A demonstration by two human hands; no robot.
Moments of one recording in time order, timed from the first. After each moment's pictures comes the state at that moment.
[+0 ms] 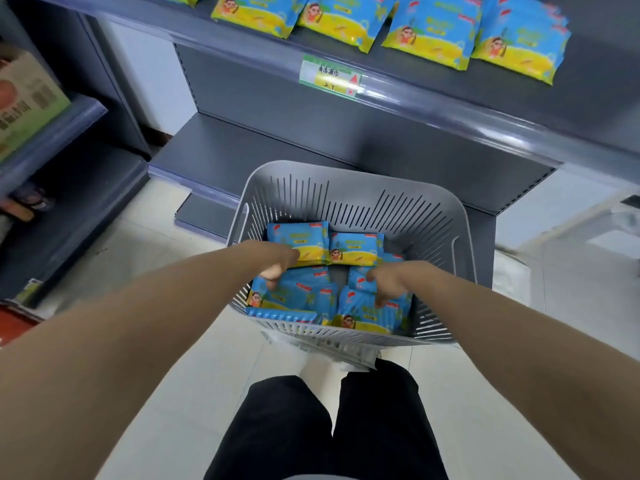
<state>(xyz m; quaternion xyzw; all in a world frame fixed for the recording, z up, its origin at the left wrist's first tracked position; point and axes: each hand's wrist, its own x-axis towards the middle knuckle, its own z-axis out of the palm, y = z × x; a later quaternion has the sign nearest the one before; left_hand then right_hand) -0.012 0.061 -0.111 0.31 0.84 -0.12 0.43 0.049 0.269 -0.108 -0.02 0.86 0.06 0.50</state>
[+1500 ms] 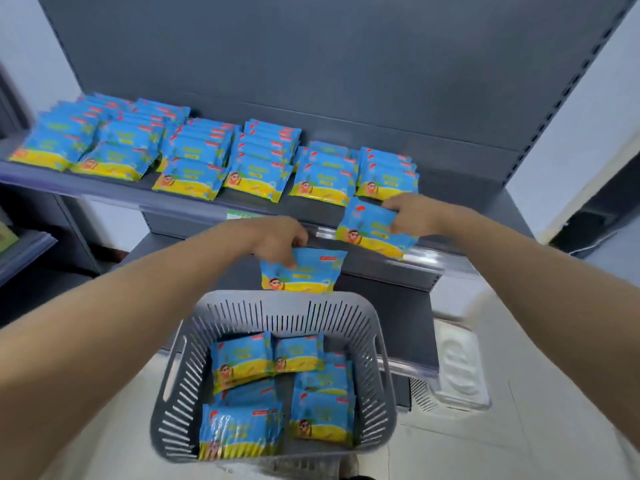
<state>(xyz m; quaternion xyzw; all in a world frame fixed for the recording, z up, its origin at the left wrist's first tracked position) -0.093 0.175 0.121 0.40 0.88 0.06 0.23 -0.025 0.408 0.159 0.06 0.99 -0.06 0.14</state>
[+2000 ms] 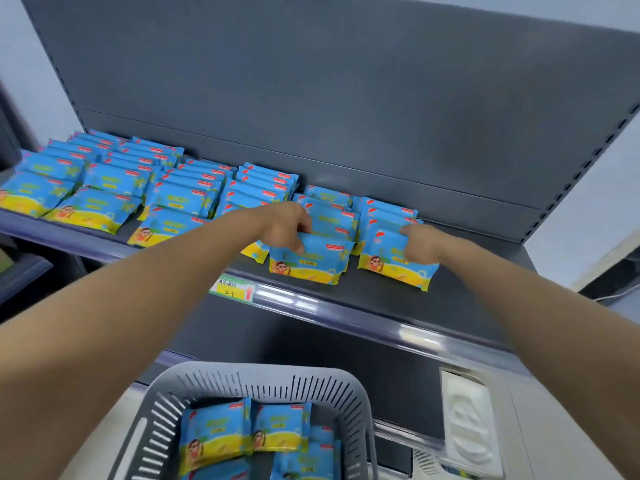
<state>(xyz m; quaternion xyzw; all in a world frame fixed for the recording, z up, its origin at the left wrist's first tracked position) -0.207 0.243 0.168 0.35 0.91 0.13 0.17 -0.127 0.489 0.158 0.14 0.98 -0.01 0.15</state>
